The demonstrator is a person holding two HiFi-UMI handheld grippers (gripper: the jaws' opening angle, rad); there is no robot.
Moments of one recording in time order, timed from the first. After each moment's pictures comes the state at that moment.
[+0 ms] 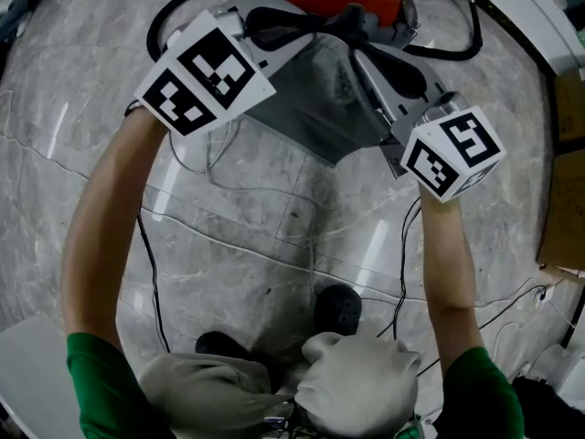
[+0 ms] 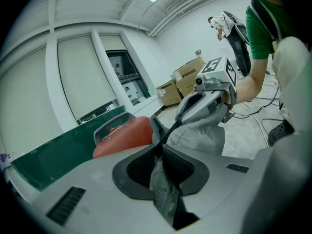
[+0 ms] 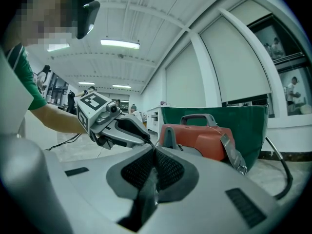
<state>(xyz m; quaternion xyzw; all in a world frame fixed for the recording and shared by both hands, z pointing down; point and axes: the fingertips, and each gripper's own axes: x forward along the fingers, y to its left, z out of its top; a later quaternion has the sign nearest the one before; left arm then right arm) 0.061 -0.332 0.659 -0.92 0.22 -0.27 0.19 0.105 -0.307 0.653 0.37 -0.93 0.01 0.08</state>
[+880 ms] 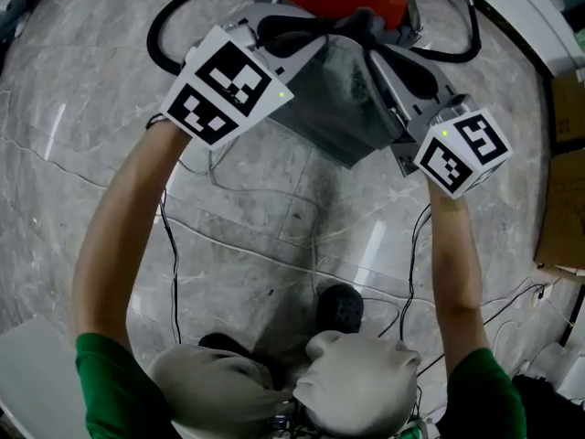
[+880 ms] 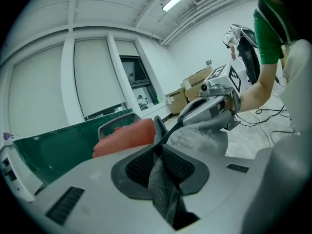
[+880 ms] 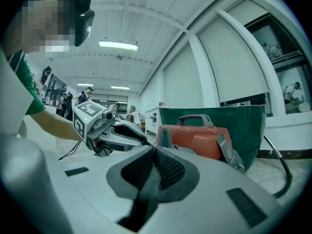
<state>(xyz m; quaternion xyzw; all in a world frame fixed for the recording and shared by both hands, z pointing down) 0.061 -0.334 0.662 -0.93 0.26 -0.20 0.16 0.114 -0.311 0.653 0.37 -0.93 0.01 0.07</state>
